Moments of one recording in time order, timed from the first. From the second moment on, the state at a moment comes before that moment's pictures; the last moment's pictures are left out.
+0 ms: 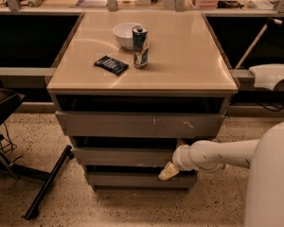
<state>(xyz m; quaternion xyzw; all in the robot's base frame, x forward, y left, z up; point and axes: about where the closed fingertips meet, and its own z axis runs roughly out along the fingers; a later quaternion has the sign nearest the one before) 0.587 -0.129 0.433 -0.49 0.81 0.04 0.31</state>
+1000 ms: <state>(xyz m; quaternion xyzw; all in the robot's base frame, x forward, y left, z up) 0.610 -0.154 0.387 -0.47 0.84 0.03 0.27</state>
